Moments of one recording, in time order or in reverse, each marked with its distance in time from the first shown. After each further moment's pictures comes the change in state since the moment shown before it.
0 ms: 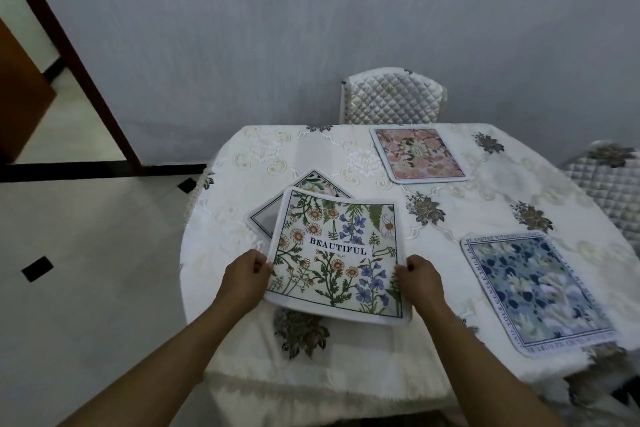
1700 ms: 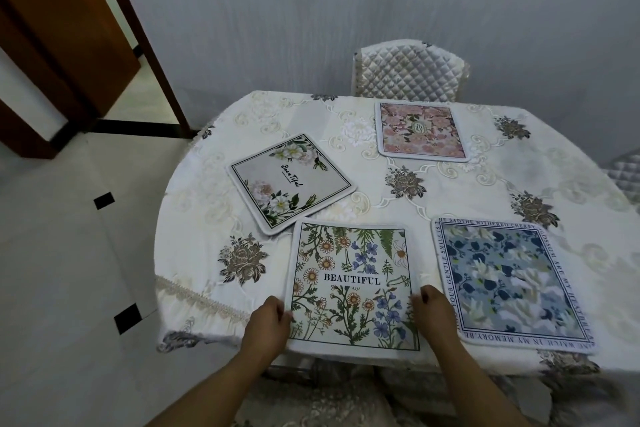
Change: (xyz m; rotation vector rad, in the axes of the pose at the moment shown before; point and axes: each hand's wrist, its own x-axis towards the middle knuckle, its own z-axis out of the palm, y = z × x) left_hand -0.181 0.047 0.243 0.051 0.055 -0.280; right_hand 0.028 0.225 -0.079 -0.113 -0.156 -0.154
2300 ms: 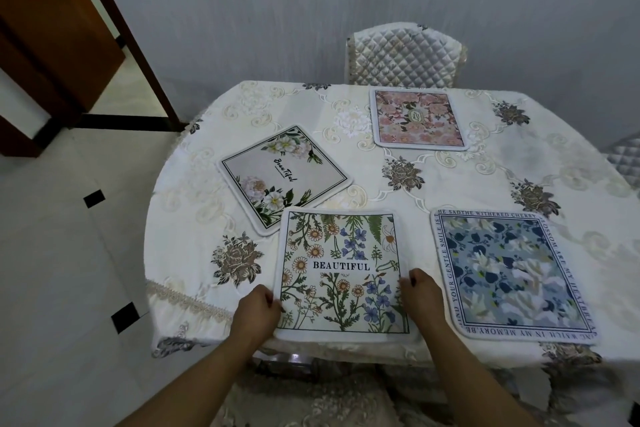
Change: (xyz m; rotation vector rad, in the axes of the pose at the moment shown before) left_hand 0.035 0.000 -0.015 0.063 -0.027 -0.063; right_hand 0.019 -0.019 0.016 0.068 0.001 0.025
